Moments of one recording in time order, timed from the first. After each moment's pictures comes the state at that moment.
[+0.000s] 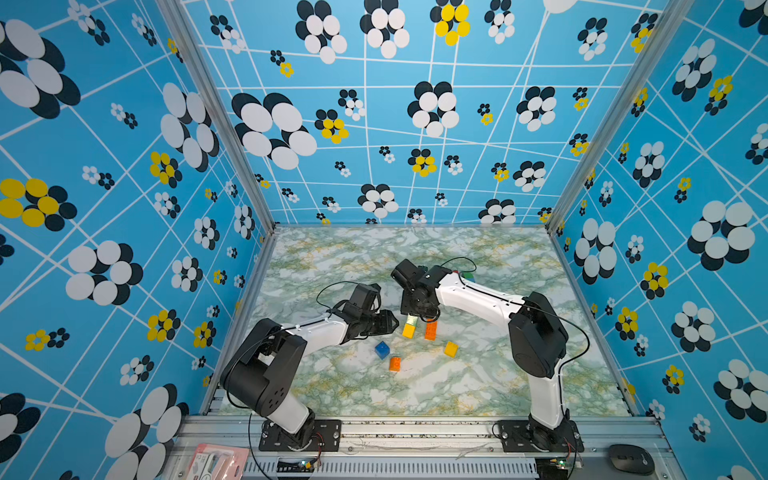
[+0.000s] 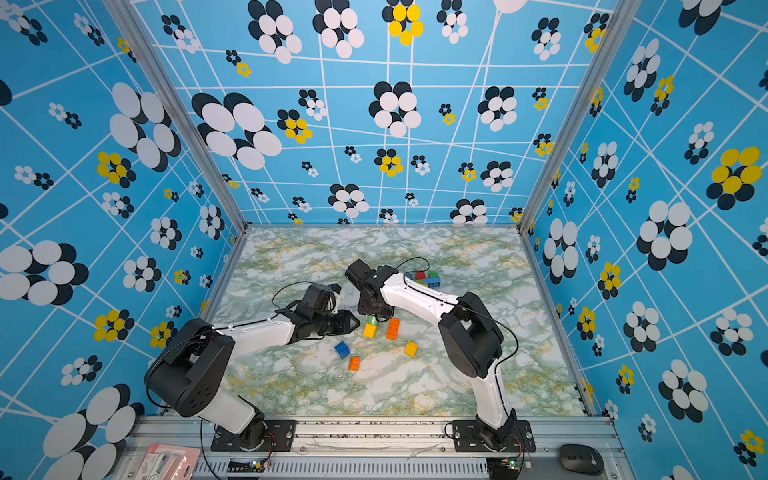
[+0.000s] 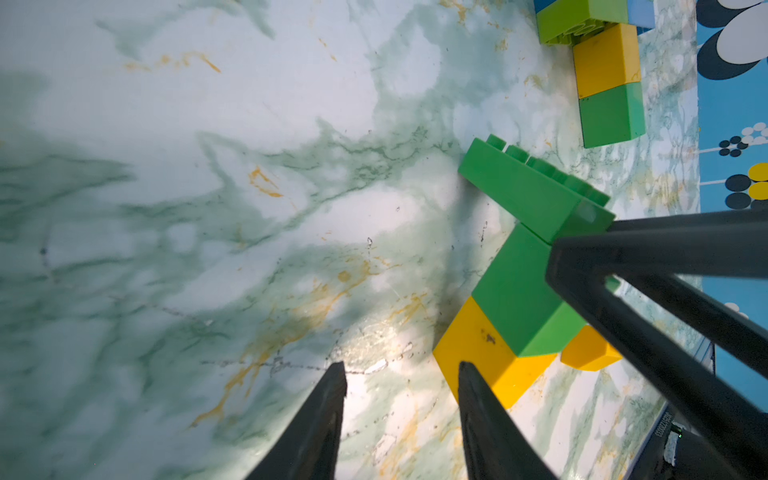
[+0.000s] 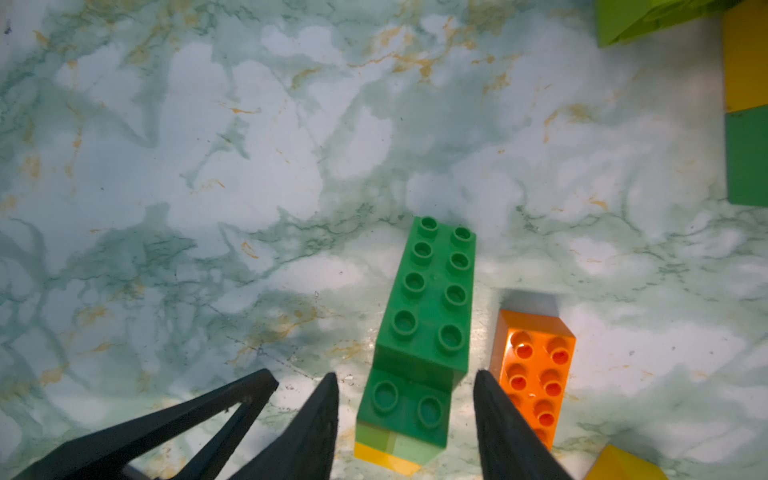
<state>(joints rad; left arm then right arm) -0.51 1.58 0.71 -0.03 0.35 -0.58 0.82 2.02 1.63 -0.90 0.15 0.89</state>
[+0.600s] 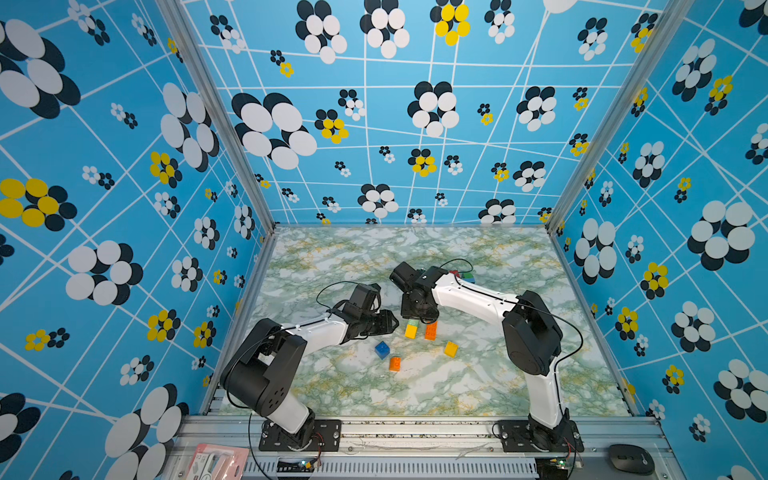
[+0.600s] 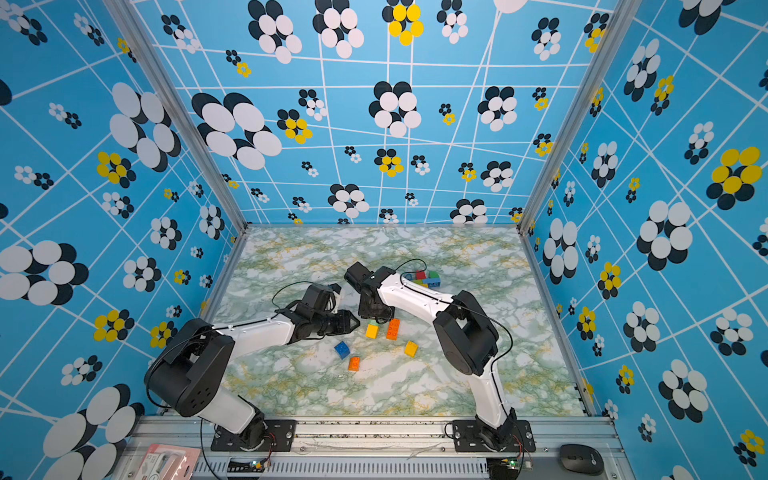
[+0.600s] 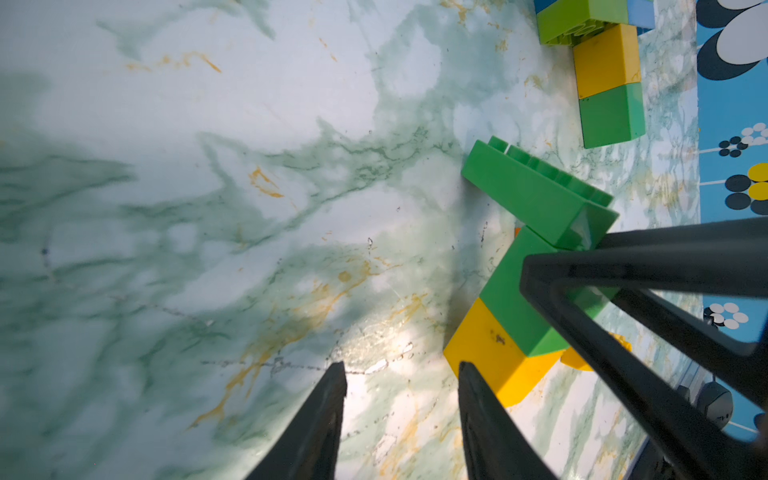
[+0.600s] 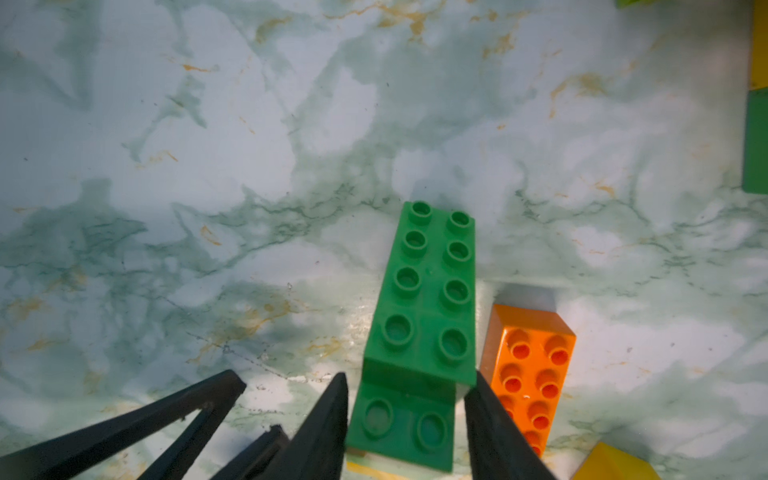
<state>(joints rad) -0.51 1.58 0.71 -0.03 0.35 -0.58 0.82 2.05 1.63 -0.94 0.14 0.87</state>
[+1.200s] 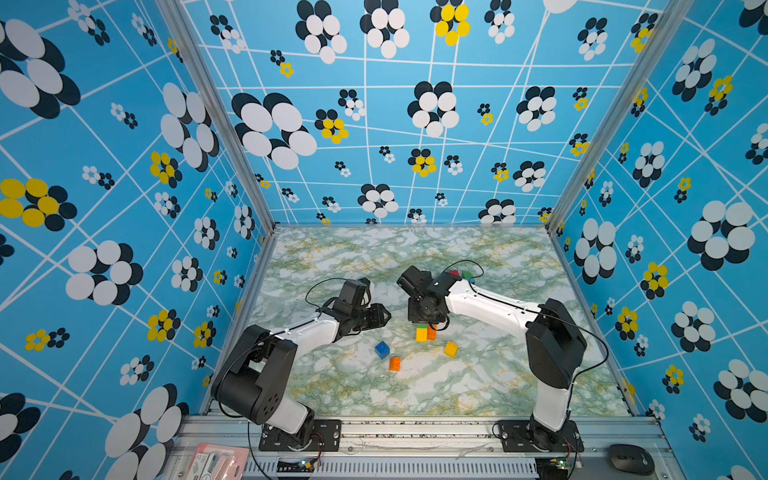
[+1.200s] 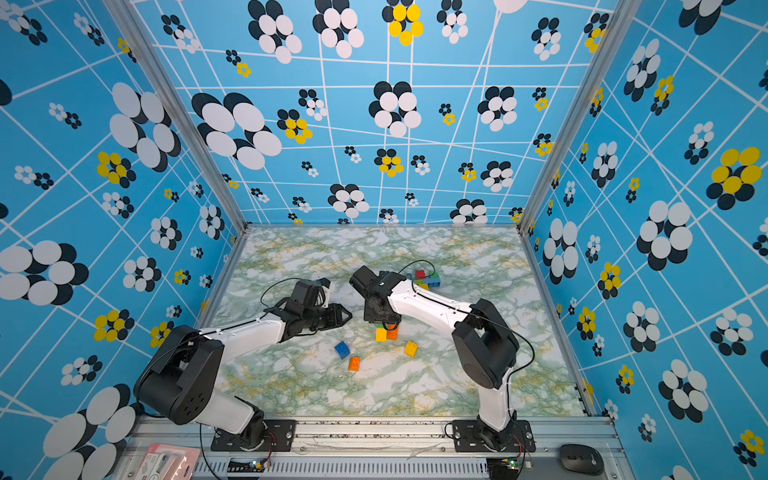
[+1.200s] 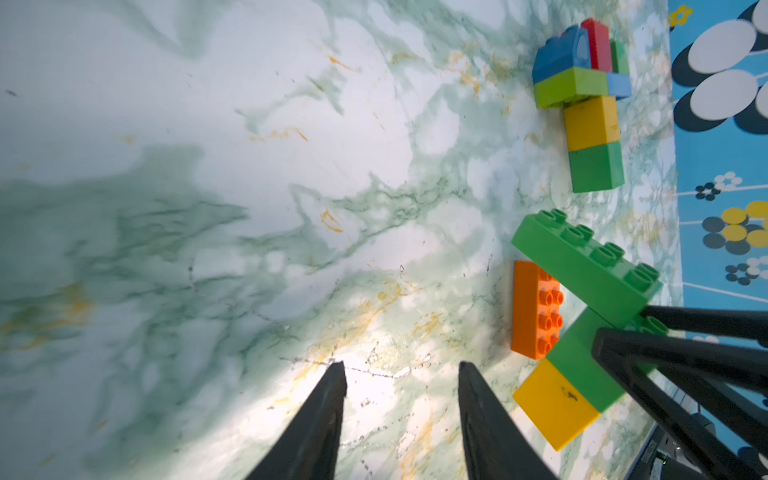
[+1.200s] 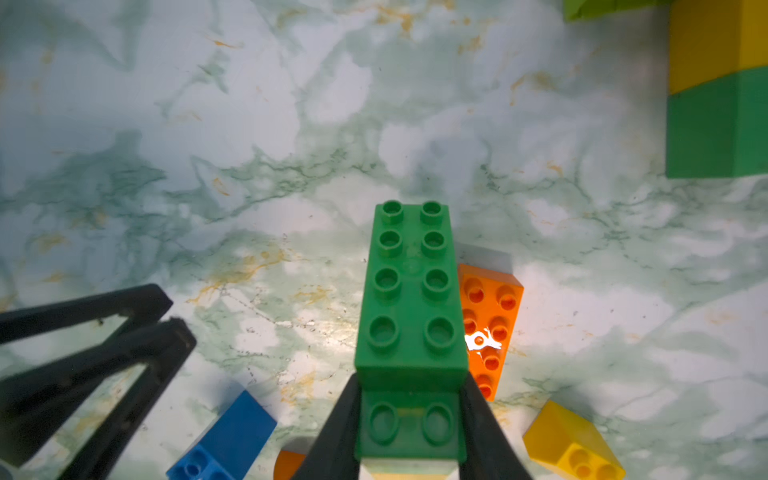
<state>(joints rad) -0.40 1.50 0.70 -0.04 0.36 -0.58 0.85 1.82 1.42 -0.82 0.18 0.76</state>
